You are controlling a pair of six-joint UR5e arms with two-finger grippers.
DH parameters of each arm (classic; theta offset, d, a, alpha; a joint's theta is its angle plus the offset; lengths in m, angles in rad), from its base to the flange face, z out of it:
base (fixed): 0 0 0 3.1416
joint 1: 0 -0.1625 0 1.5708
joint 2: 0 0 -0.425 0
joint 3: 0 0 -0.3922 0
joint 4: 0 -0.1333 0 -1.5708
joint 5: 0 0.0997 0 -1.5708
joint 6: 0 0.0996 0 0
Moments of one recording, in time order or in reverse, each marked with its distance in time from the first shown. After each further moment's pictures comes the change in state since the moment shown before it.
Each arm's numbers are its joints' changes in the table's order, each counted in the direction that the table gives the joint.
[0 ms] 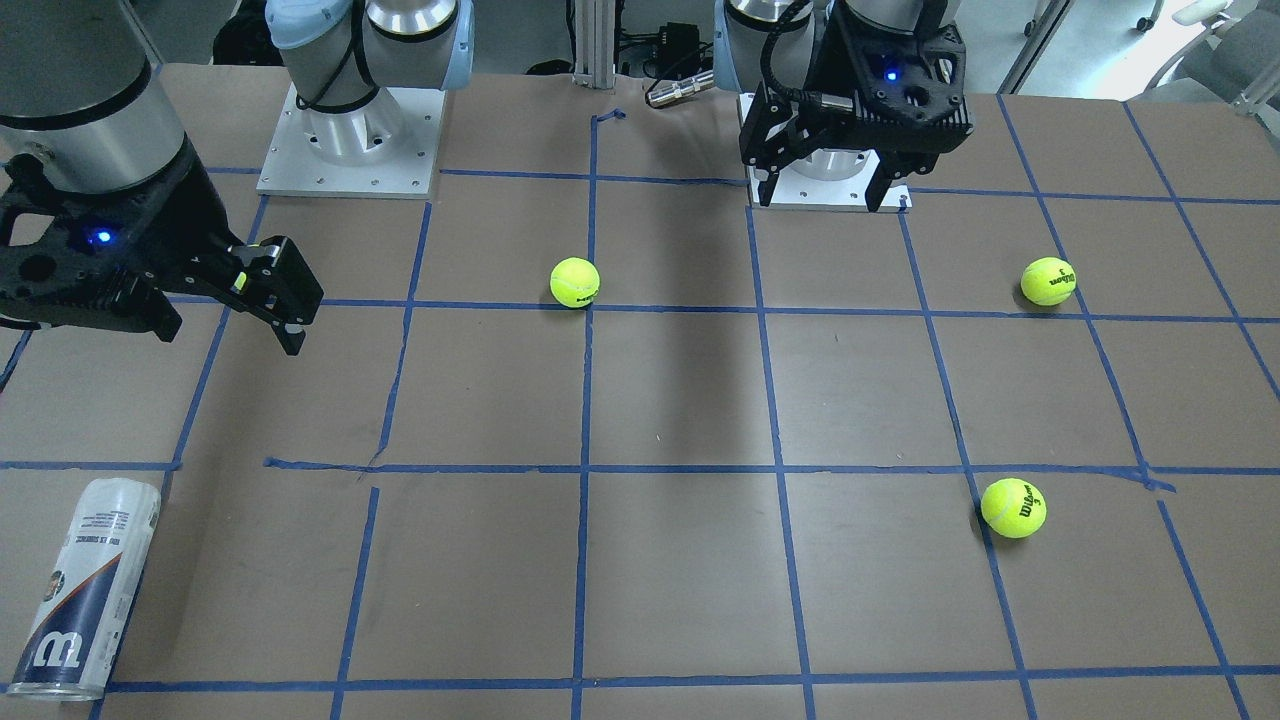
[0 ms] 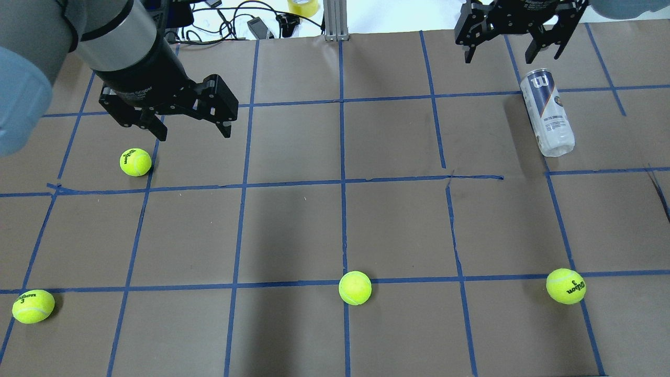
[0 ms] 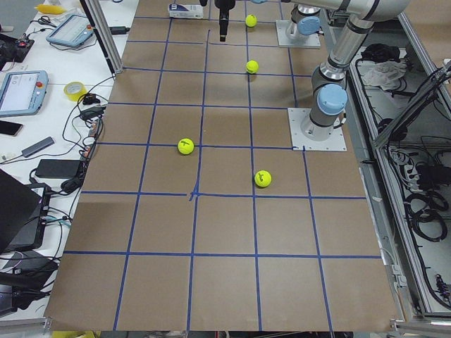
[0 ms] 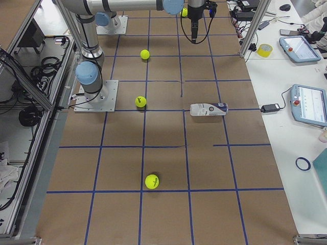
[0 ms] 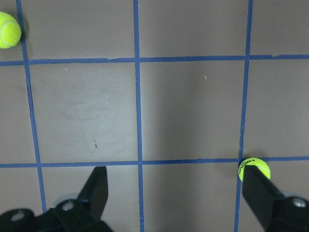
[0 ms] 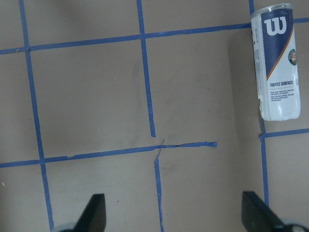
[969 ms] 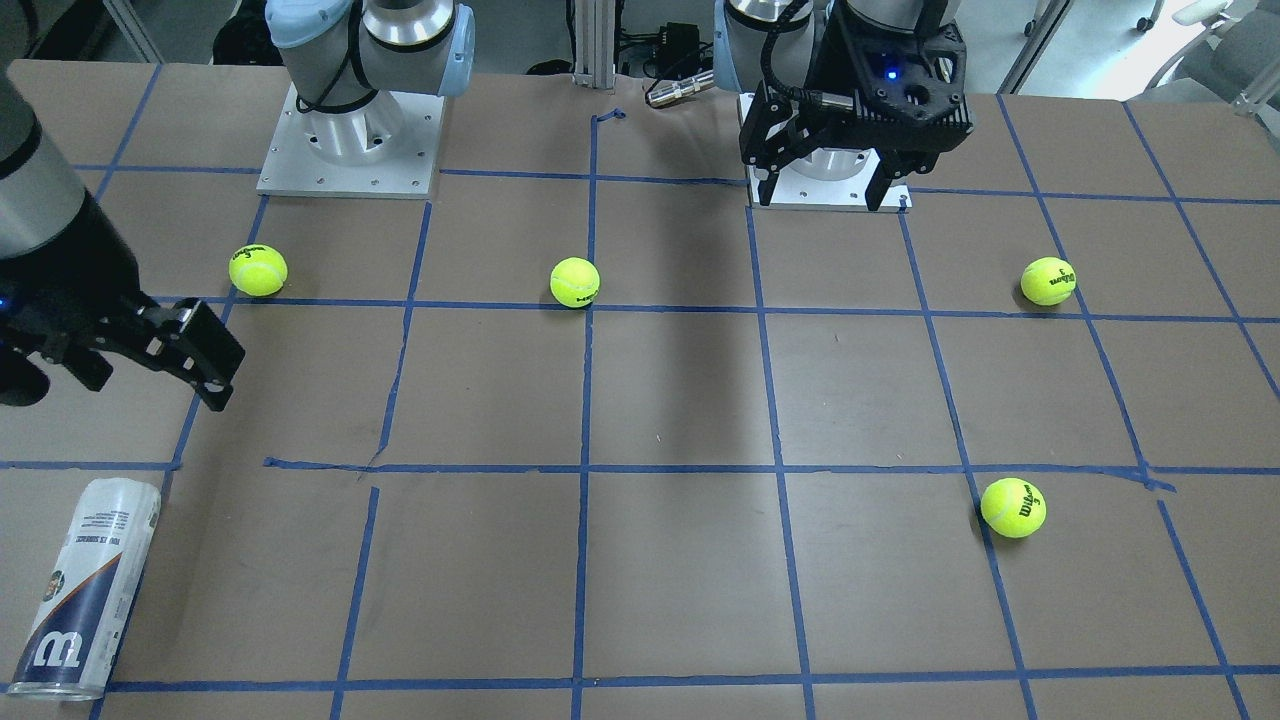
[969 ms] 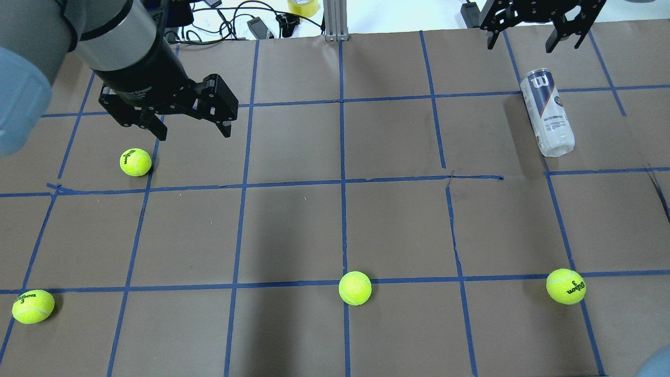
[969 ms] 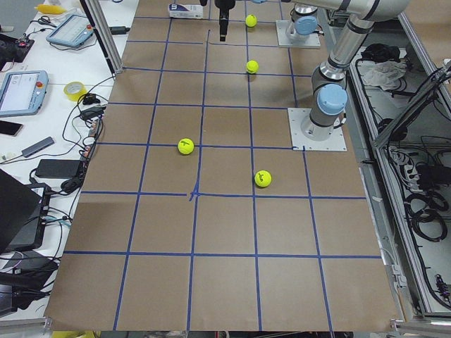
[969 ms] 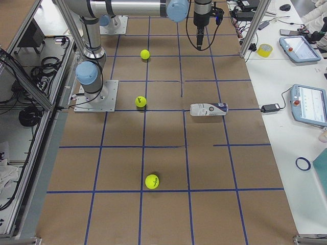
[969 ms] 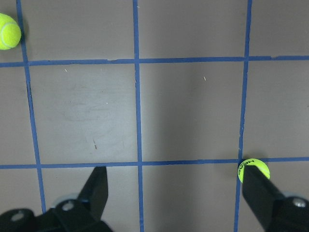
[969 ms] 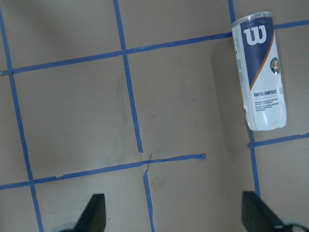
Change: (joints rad) left arm -0.001 0.000 0.000 -0.001 -0.001 0.000; right arm 0.098 -0.098 0.067 0.046 0.014 -0.027
